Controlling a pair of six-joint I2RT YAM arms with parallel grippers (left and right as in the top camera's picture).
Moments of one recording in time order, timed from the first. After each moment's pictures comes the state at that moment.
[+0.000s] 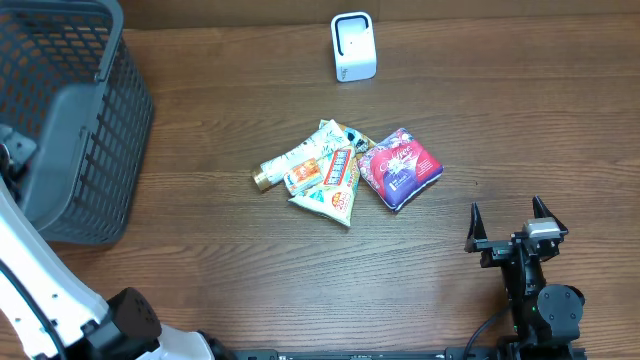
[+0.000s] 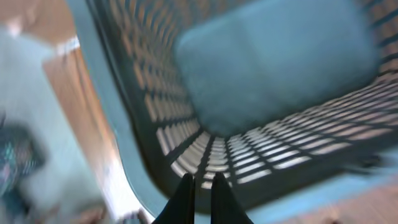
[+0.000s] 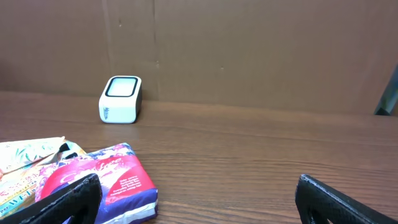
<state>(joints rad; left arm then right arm) 0.61 1.70 2.21 -1.69 -0.27 -0.45 0.07 0.01 0.02 -0.04 -0.02 -0.03</state>
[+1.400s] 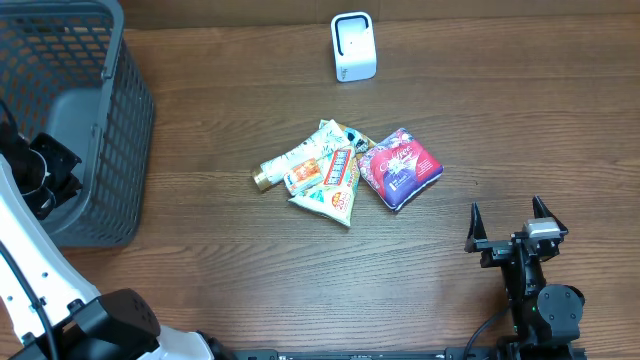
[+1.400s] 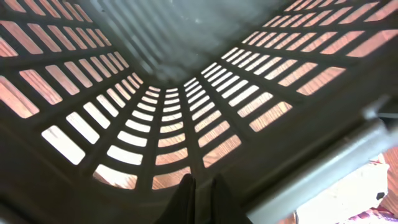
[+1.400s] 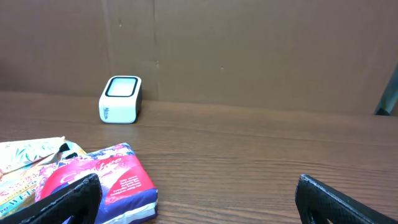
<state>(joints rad) 0.63 1.69 1.99 -1.68 0.08 -0.34 0.07 0.01 0.02 -0.04 -0.02 -0.04</state>
